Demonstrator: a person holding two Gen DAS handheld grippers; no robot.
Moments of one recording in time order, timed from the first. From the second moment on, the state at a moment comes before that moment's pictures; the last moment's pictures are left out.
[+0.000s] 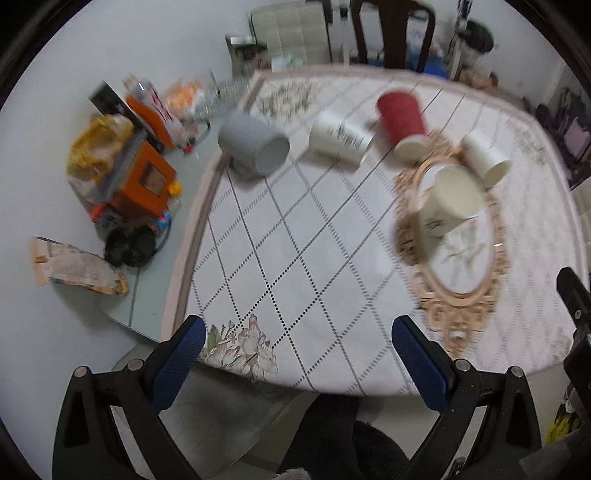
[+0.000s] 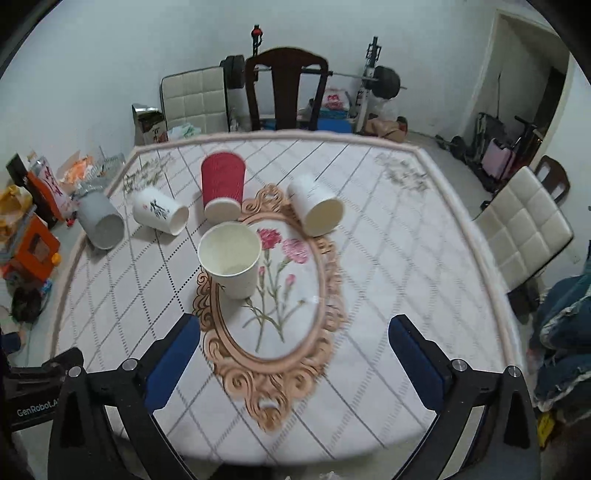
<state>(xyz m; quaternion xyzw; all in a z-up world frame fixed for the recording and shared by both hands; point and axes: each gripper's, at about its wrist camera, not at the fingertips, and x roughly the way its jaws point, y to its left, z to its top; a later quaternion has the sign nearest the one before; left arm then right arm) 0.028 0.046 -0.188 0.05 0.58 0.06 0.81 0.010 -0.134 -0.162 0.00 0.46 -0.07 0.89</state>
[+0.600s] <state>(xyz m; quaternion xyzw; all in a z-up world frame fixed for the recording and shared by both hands) -0.078 0.048 -0.047 0.02 0.46 0.03 0.89 -0.118 -0.151 -0.003 -0.01 0.41 -0.07 0.91</state>
